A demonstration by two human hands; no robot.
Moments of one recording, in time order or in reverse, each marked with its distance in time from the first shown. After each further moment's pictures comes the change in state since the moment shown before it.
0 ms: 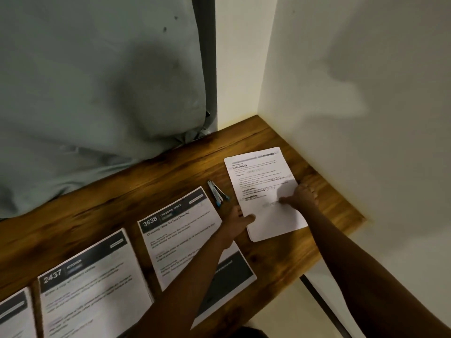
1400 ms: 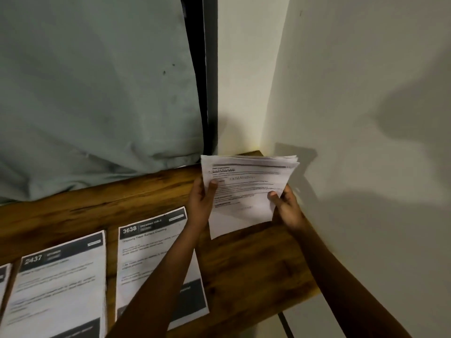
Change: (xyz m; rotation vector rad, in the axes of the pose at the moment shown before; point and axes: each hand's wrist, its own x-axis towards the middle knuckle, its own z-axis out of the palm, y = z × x) left_hand 0.004 0.092 0.003 -0.200 0.653 0.710; right_hand 0.012 -0.013 -0.081 1.099 -0.224 -0.758
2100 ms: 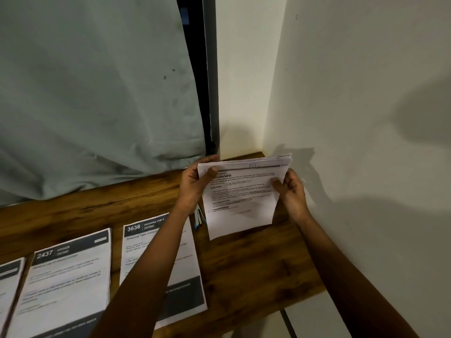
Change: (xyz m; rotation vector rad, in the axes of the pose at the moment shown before) left_hand 0.009 0.066 -0.013 -0.235 -0.221 0.036; right_hand -0.002 -0.052 -0.003 0.096 0.032 -0.087
